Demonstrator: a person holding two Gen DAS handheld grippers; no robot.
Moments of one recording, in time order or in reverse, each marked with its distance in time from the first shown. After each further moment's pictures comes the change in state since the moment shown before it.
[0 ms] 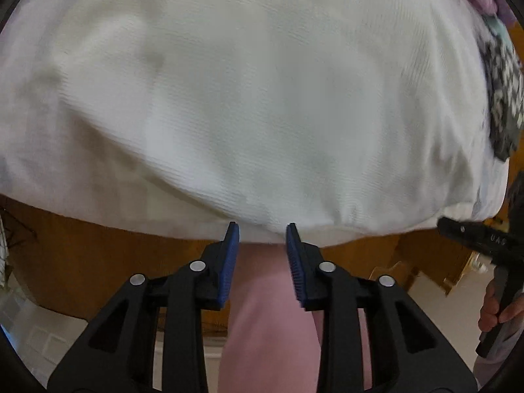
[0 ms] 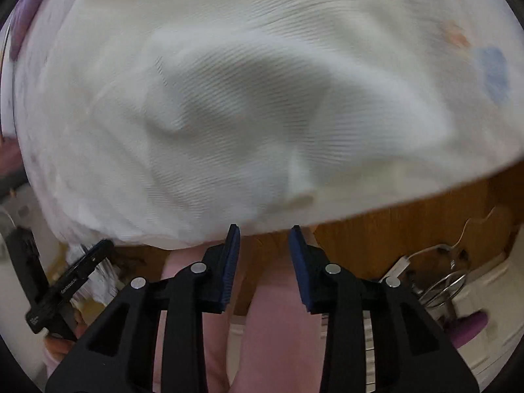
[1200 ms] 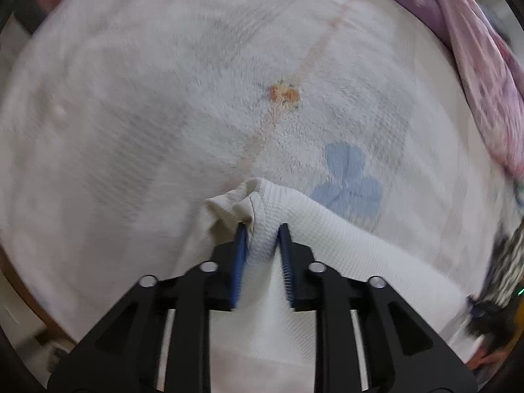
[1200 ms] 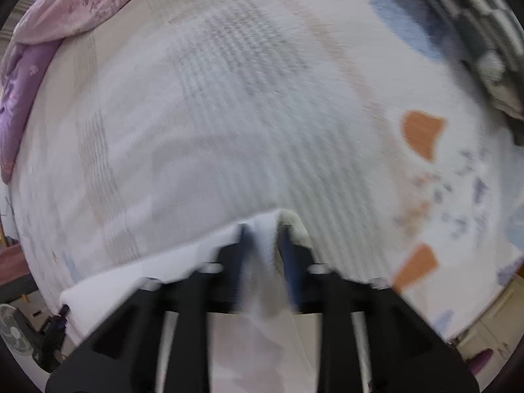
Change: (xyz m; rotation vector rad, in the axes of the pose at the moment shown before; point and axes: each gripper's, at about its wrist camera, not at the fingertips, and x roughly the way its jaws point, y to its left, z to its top) left arm -0.090 0.053 0.212 -0.290 -0.391 0.103; right arm -0.117 -0.007 0.255 0.097 -0.338 -0.055
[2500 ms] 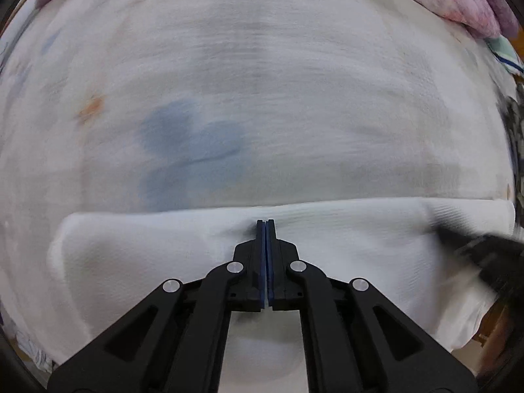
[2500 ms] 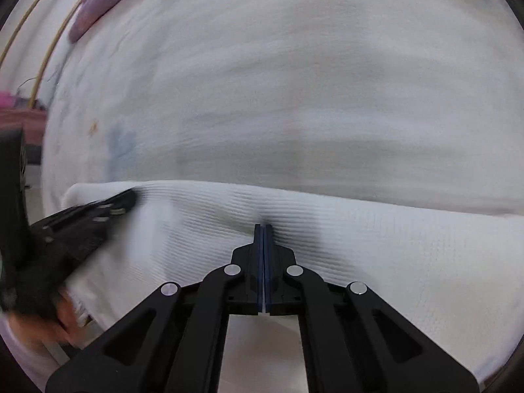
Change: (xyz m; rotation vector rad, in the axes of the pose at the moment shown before) left arm 0.051 -0.112 -0.023 0.452 0.068 -0.009; right arm 0.053 0.156 -0.076 -0.503 0.001 0.119
